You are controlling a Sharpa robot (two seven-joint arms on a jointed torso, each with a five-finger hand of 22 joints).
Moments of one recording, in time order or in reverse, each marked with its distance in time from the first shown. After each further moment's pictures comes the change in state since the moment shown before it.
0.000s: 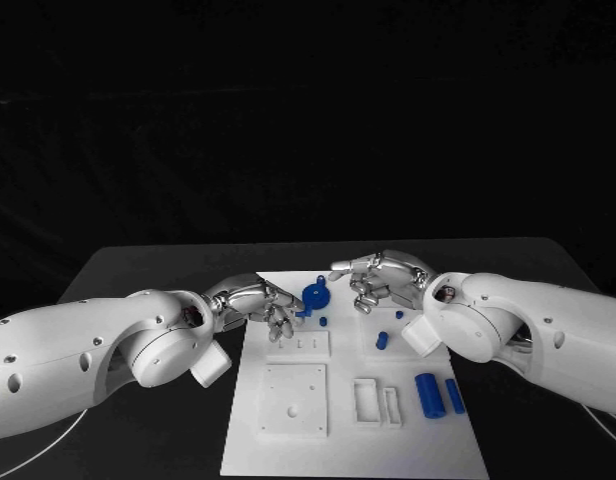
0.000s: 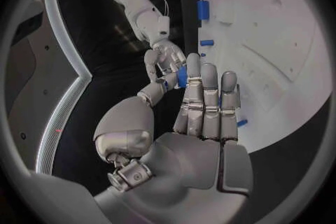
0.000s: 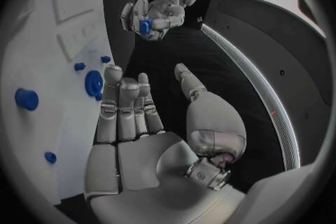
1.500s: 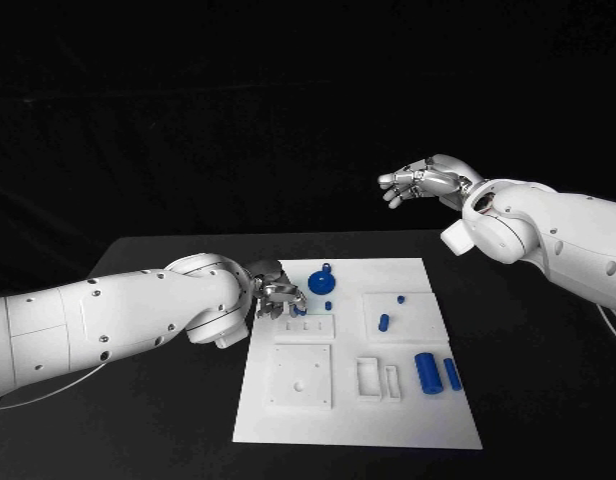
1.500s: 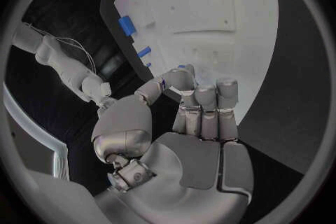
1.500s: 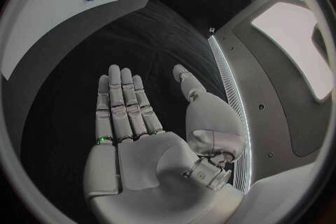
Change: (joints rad) left arm 0.012 0.201 -0.041 -0.156 -0.511 -0.056 -0.435; left_hand 0.012 -0.054 0.021 0.010 -0.001 0.055 -0.030 -0.016 0.058 0.082 -0.071 0.494 0.309 0.097 -0.054 0.329 0.090 0.047 0.203 -0.058 0.209 0.026; right arm 0.114 0.121 0.022 -0.451 -0.264 0.074 0.154; right_hand -0.007 0.023 -0.033 0.002 0.128 -0.045 0.053 0.000 -0.040 0.029 0.104 -0.825 -0.816 -0.265 0.203 -0.764 -0.435 -0.038 -0.528 0.203 -0.409 -0.174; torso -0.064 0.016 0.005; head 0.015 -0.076
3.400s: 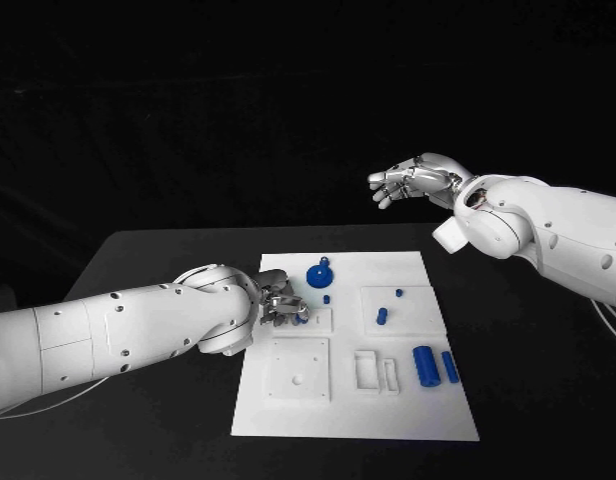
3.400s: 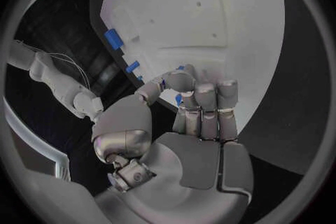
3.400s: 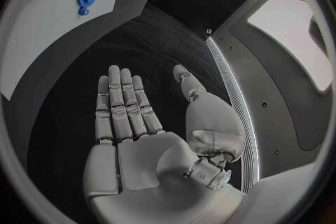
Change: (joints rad) left arm -0.069 0.056 0.003 -0.062 -0.093 -0.004 0.000; left_hand -0.005 0.005 0.002 0.003 -0.011 0.007 0.003 0.002 0.009 -0.002 0.002 0.037 -0.005 0.005 -0.001 0.017 -0.010 -0.001 0.005 -0.001 0.000 0.000; right arm 0.000 0.002 -0.001 0.030 0.026 0.048 -0.029; right_hand 0.000 0.000 0.000 0.000 -0.024 -0.003 0.003 0.004 -0.011 0.007 0.007 -0.019 -0.038 -0.002 0.003 -0.014 -0.001 0.000 -0.014 0.007 0.000 0.008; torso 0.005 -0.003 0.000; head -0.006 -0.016
